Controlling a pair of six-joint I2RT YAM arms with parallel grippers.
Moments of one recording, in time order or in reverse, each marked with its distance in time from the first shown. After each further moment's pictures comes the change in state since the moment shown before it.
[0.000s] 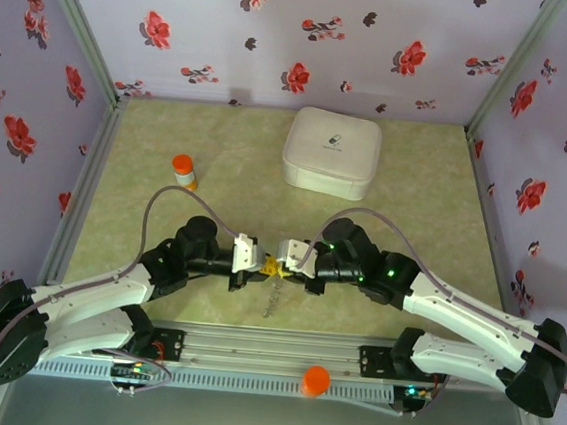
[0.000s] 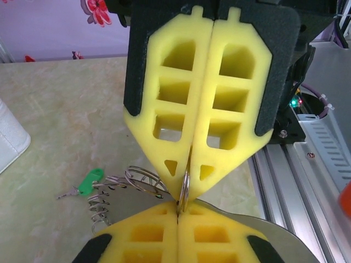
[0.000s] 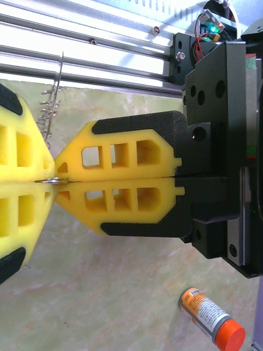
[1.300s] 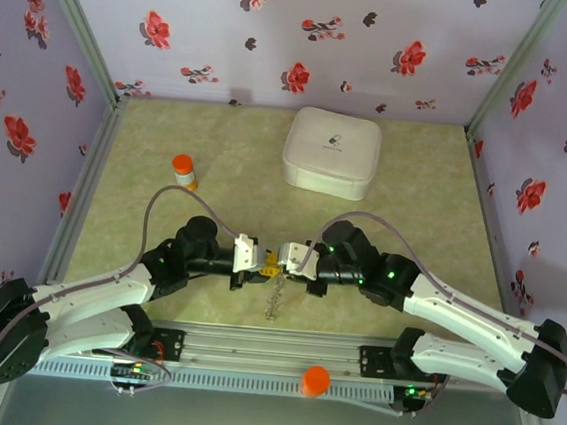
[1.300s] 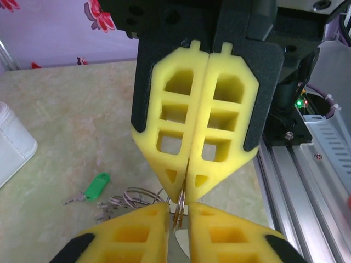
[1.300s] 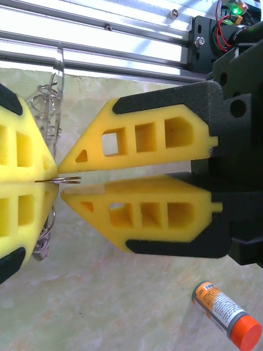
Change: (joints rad) left arm -0.004 0.007 0.000 0.023 -0.015 0.016; right arm 0.000 -0.002 -0.015 -0.028 0.051 -0.038
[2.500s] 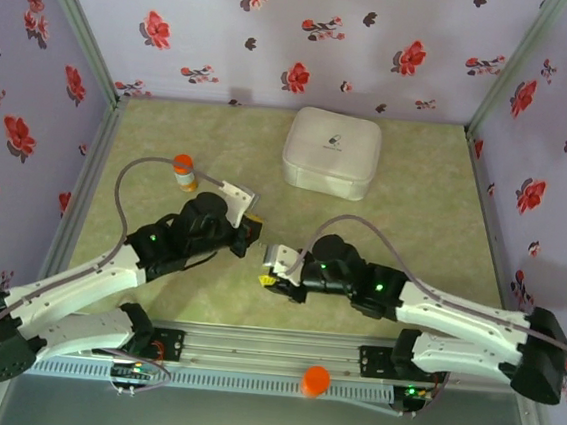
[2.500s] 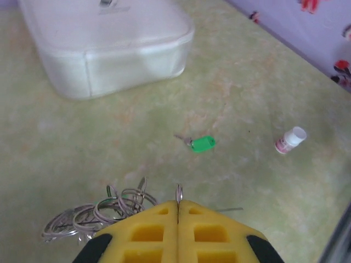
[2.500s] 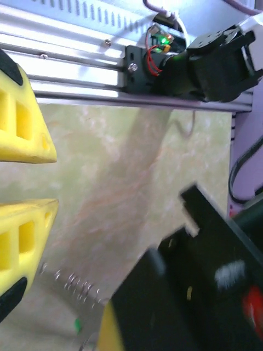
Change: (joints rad) left arm -0.028 0.013 0.397 -0.619 -0.638 -0.705; right arm 0.149 0.058 -0.077 0.344 0.079 0.249
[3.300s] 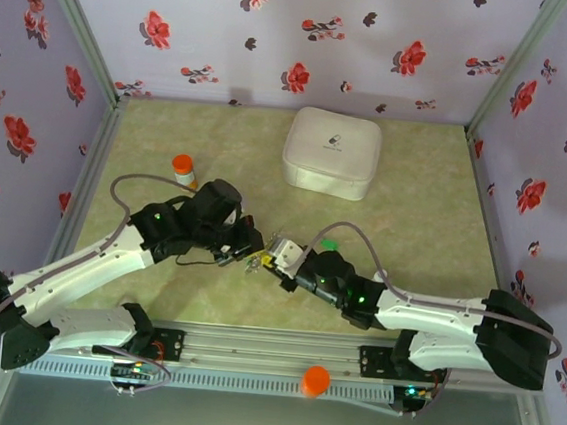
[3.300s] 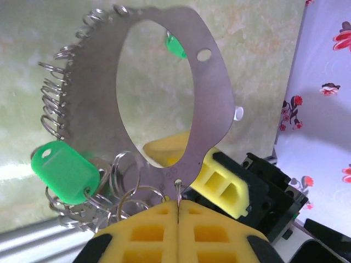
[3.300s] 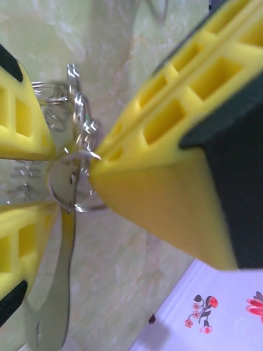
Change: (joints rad) left arm 0.000 0.098 0.218 -0.407 0.288 -0.865; right arm 0.009 0.105 -0.244 0.564 0.327 -0.003
